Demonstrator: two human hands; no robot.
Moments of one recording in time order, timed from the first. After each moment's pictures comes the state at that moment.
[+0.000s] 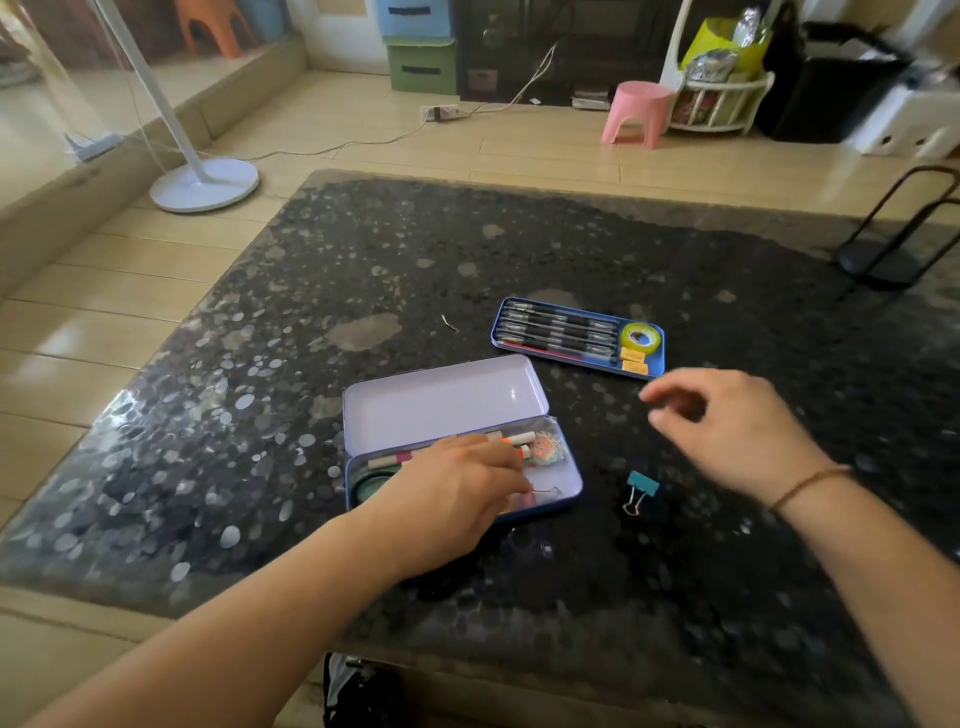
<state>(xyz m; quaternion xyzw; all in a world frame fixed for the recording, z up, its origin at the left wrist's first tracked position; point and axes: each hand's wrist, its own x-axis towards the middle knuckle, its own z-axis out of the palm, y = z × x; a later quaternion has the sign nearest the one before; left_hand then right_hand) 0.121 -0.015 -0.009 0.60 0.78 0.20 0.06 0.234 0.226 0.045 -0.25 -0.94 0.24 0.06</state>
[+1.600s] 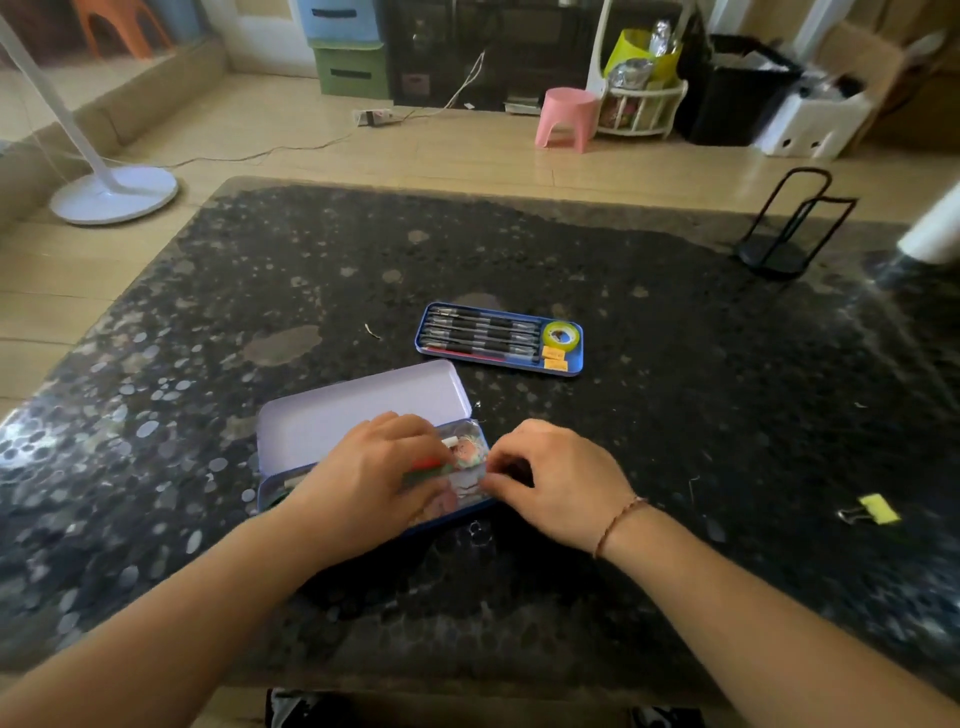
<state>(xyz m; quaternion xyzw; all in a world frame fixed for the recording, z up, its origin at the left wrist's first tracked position) 0.113 -0.002 0.000 0.54 0.81 0.23 0.04 0.231 0.178 0.015 -0.12 -0.97 0.22 -0.04</state>
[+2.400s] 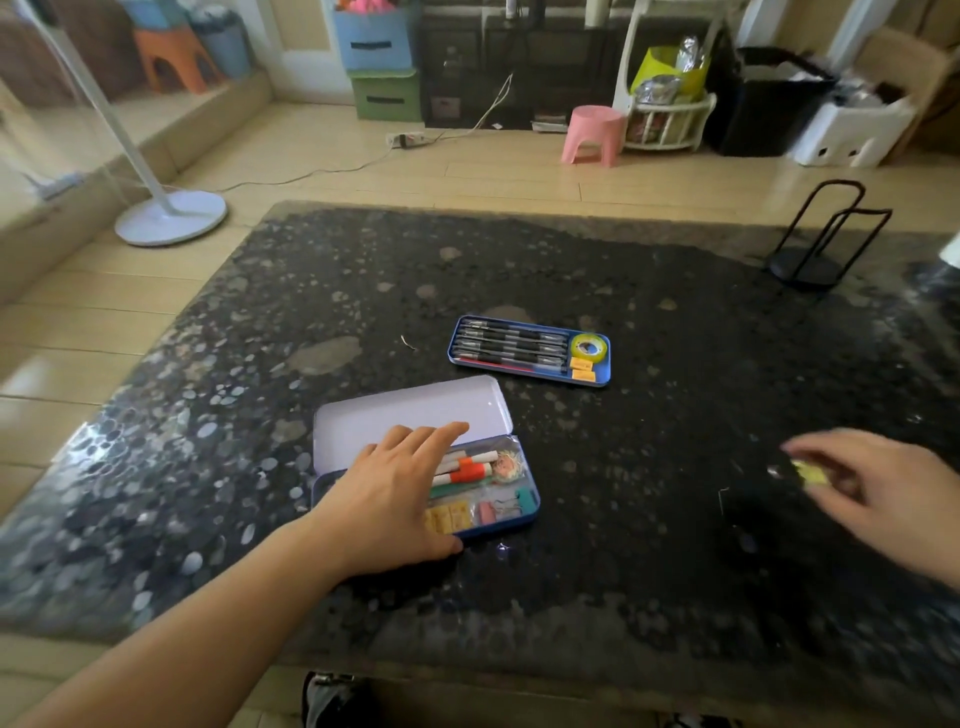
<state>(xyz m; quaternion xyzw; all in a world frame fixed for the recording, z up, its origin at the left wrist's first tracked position) 0.122 -0.017 0.008 0.45 0.88 0.08 0.12 0.372 0.337 0.027 -0.23 -0.96 0.12 0.06</state>
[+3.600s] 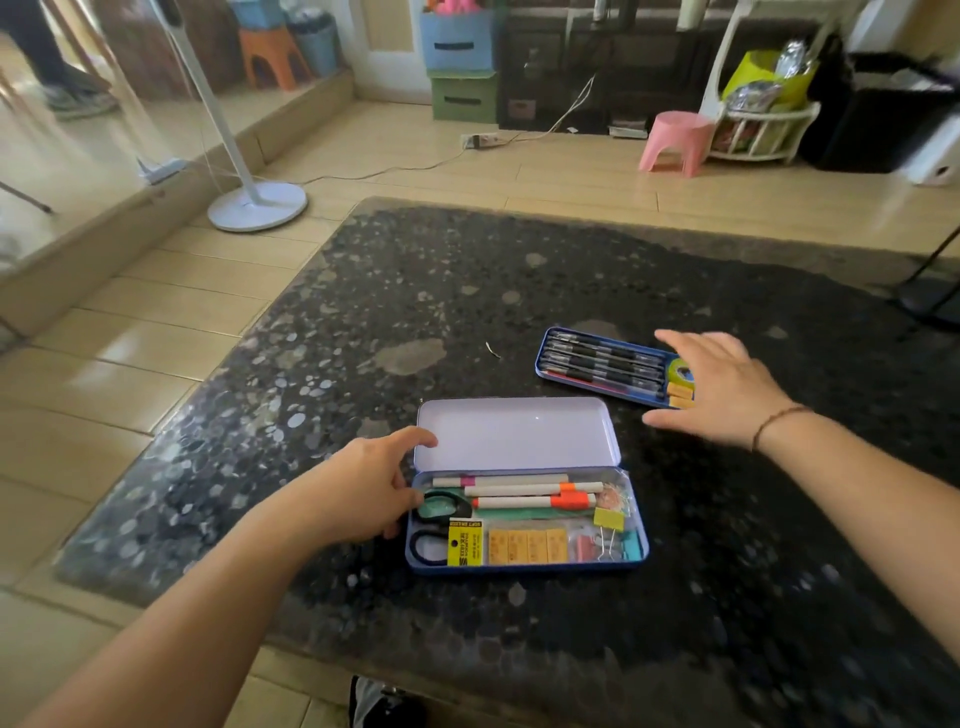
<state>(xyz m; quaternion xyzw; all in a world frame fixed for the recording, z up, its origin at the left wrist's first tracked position) 0.067 -0.084 0.029 0.26 0.91 0.17 0.28 0.144 0.273 0.016 -0.18 -0.98 0.07 -0.02</state>
